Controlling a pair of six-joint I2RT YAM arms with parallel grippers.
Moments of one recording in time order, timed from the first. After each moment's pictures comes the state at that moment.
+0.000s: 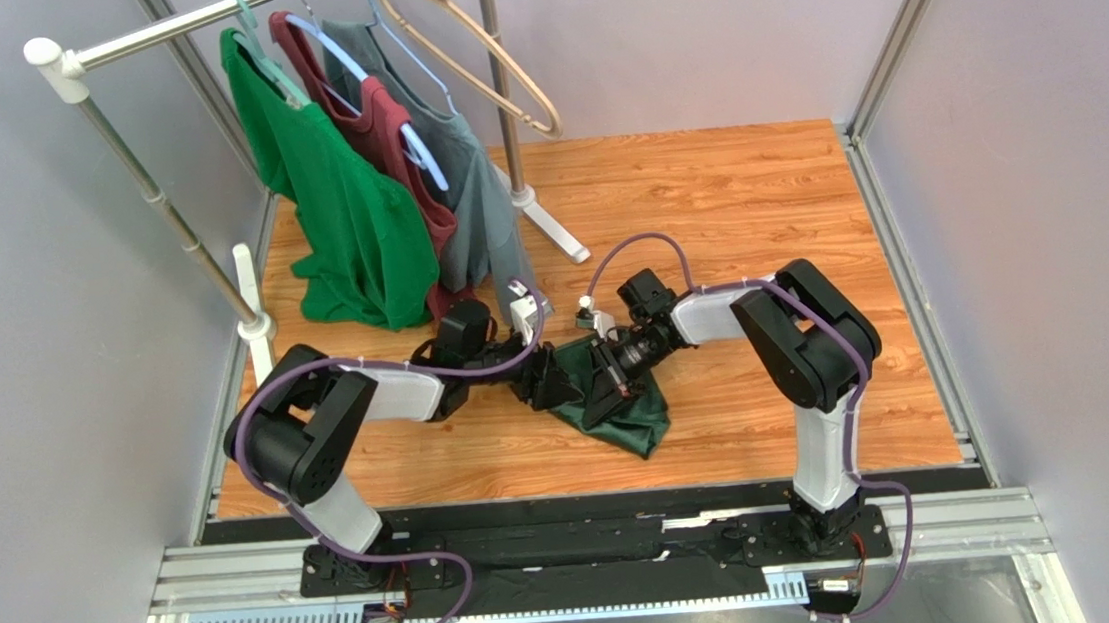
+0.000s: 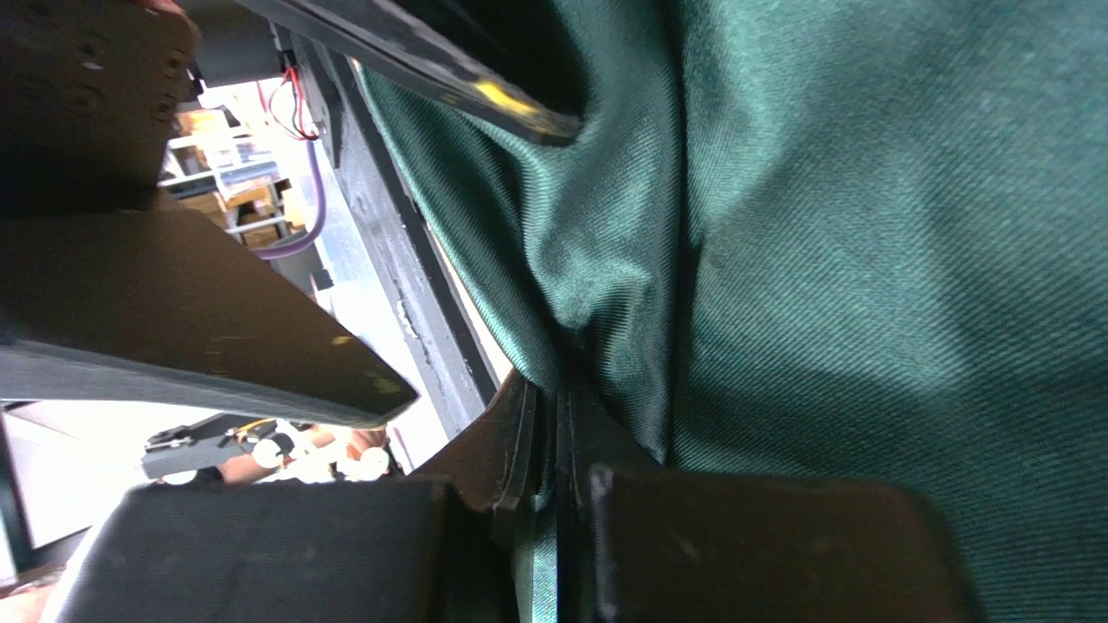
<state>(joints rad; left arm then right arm) -0.57 1.65 0.57 0.55 0.76 -0.18 0.54 1.95 0.96 -0.25 -1.00 0.25</state>
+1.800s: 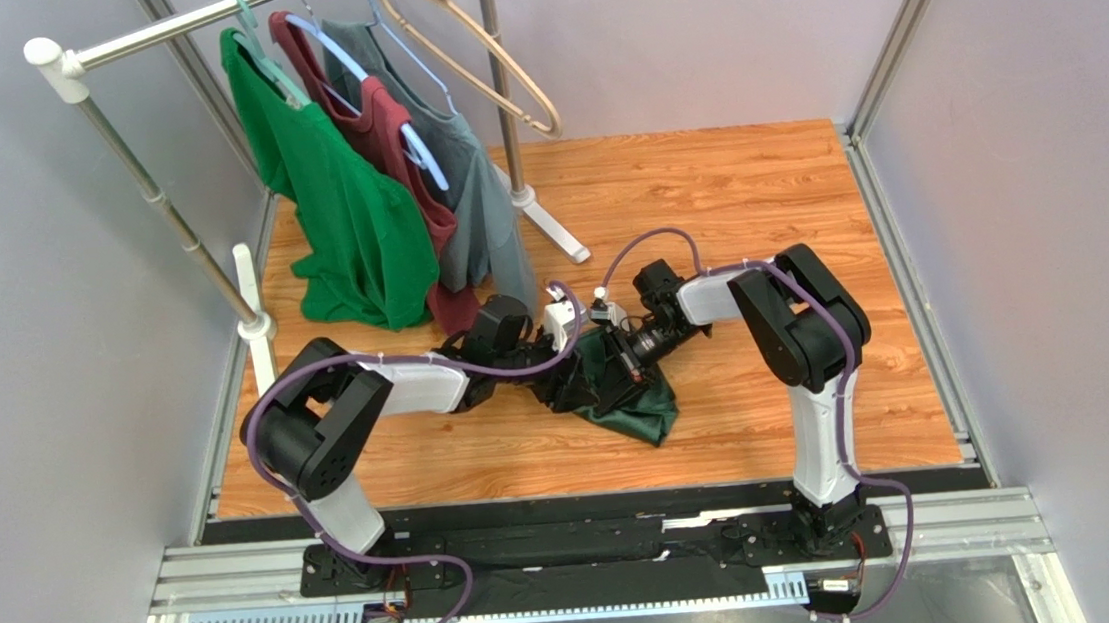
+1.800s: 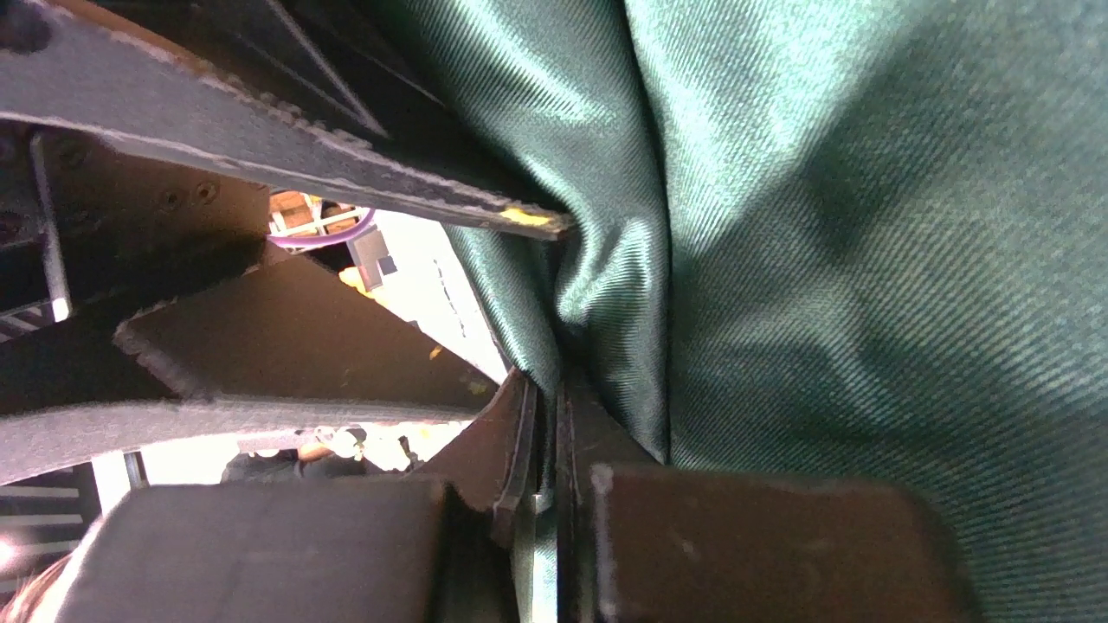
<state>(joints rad) -0.69 1.70 0.70 0.36 0.62 -0.06 0.44 2.04 1.06 -0.43 -1.12 0.15</state>
